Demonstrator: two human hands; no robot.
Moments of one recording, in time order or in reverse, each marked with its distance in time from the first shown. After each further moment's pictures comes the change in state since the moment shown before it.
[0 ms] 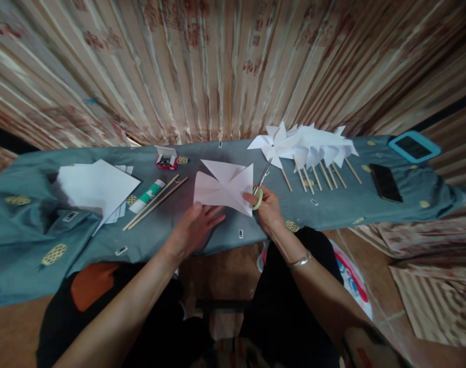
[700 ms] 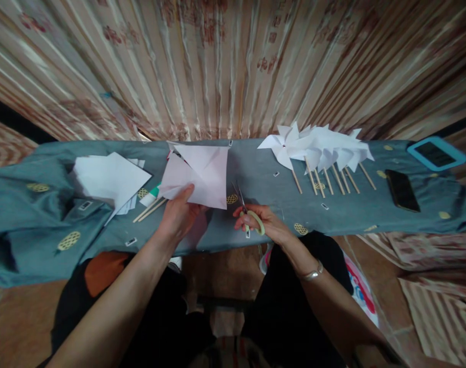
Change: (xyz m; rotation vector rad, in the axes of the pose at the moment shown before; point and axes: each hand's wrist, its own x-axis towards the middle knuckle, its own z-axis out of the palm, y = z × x) left_hand 0.018 0.027 -0.007 -0.033 0.433 0.270; right_hand -0.026 -0.010 -0.007 -0.309 -0.641 0.230
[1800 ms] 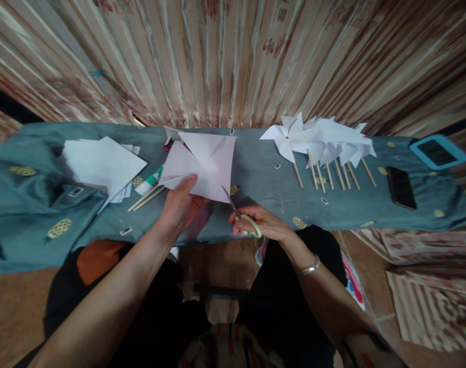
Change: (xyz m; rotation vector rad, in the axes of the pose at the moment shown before) left_hand -0.008 -0.005 0.011 0.021 -0.005 0.010; right_hand -0.004 0.002 0.000 -0.144 -0.255 0.103
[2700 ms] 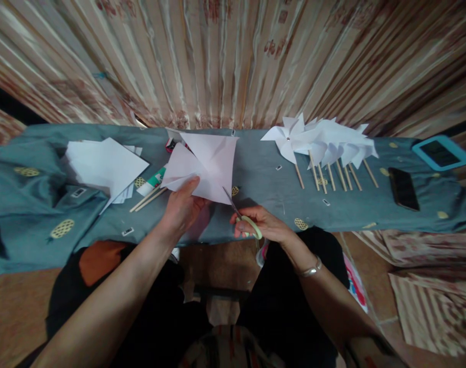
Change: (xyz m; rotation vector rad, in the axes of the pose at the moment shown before) left_hand 0.001 -0.001 -0.006 0.007 -0.029 -0.045; right_hand 0.000 -0.001 0.003 0.036 0.029 0.021
